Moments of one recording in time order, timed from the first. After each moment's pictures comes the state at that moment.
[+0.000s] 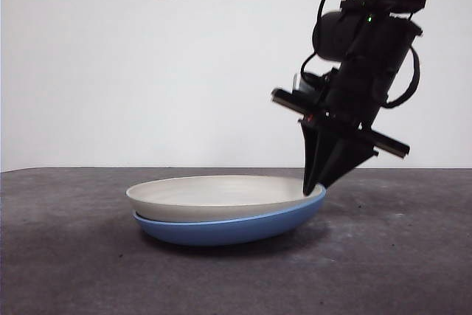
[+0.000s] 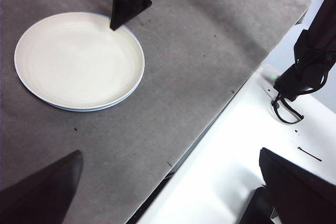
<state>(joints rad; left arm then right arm) -0.61 0.61 1.06 -1.11 0.40 -0.03 0.41 1.85 1.28 -0.66 -0.36 0.33</state>
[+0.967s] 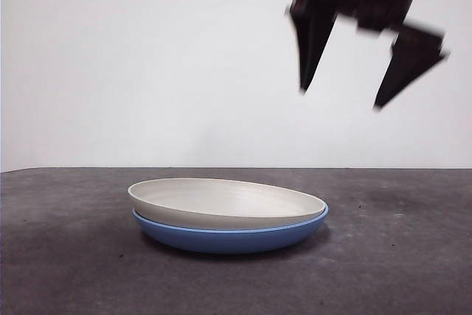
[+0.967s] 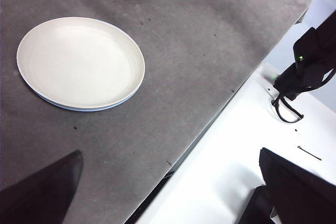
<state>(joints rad) -0.61 0.61 1.06 -1.11 0.40 -0.03 0.48 1.49 1.34 -0.94 -0.10 0.25</state>
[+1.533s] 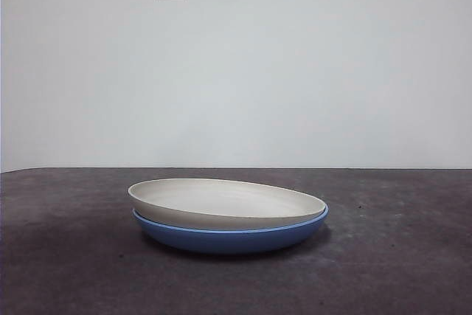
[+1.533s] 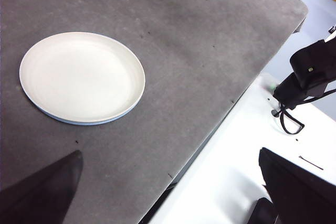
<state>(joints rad) -0.61 0.61 1.06 -1.06 0.40 -0.03 0.71 0.97 1.34 -1.27 0.00 0.28</state>
